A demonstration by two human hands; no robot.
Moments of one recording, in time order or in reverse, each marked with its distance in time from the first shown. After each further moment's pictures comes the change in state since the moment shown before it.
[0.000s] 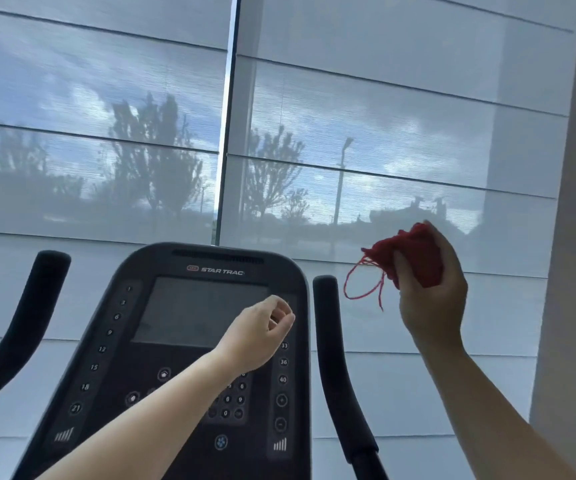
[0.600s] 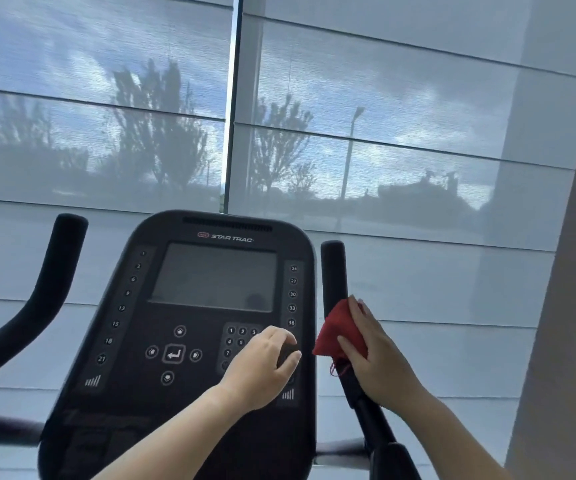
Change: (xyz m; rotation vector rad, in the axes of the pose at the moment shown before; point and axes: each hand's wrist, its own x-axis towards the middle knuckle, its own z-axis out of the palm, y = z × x) left_hand -0.080 -0.025 0.046 0.166 -0.105 -0.003; right_hand -0.112 0.040 -0.022 -0.506 -0.843 0.271
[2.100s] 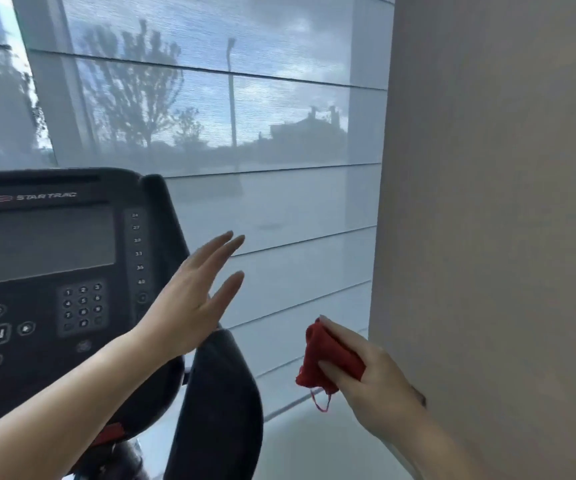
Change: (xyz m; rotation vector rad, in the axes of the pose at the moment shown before) left_hand -0.031 0.160 -0.004 -0.197 -0.097 0.305; right_hand -0.223 0.033 -0.097 0.419 0.177 0.366
